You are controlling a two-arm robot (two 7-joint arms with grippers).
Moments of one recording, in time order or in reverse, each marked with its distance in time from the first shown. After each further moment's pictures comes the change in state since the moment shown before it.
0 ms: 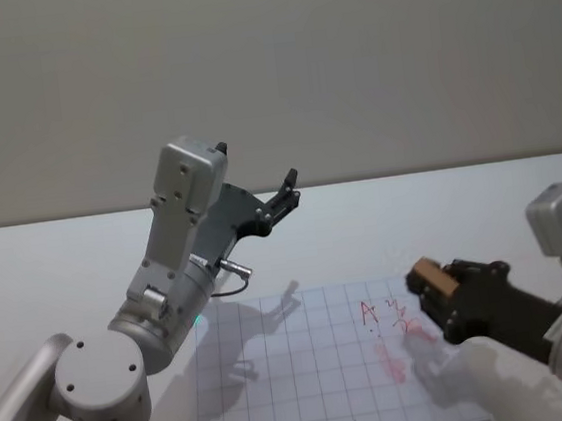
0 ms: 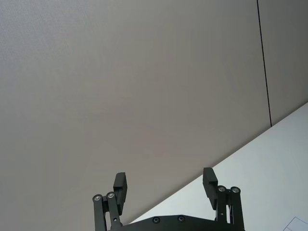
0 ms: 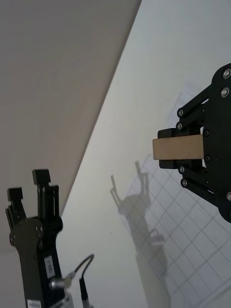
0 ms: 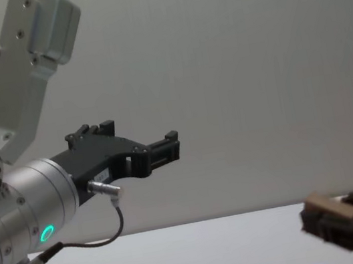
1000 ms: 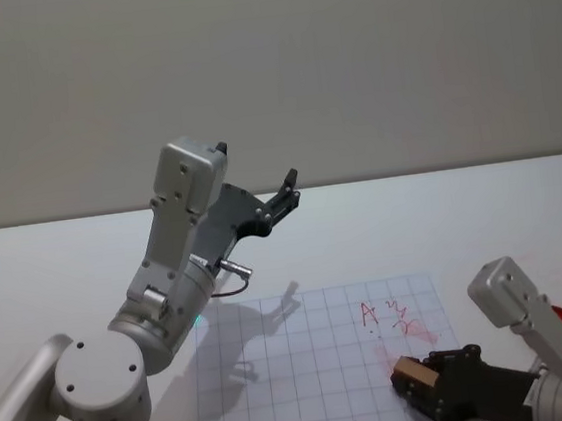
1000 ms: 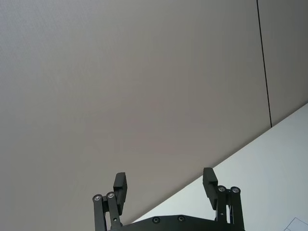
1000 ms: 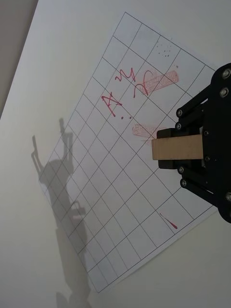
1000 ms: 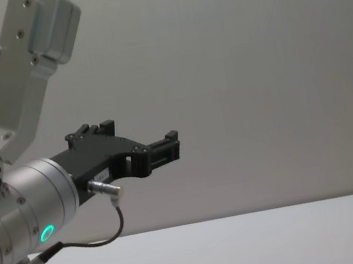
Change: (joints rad) left arm 0.000 0.000 0.000 0.000 0.000 0.000 0.000; right arm 0.033 0.005 -0.060 0.143 -0.100 0.107 0.202
